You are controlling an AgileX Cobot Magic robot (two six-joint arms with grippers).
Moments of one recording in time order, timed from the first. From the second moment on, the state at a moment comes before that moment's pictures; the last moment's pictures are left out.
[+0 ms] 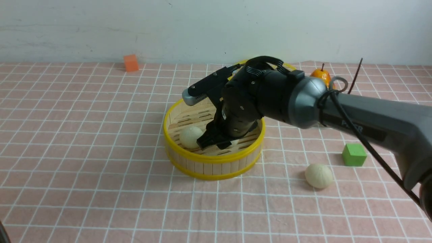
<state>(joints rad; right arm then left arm) 0.67 2.14 -1.79 -0.29 0.76 0.28 -0.44 0.55 -0.88 0.05 1.11 -0.24</state>
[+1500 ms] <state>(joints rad) 0.34 1.91 -1.33 -0.07 0.76 0.13 -0.44 0.55 -0.88 0.02 1.16 -0.24</state>
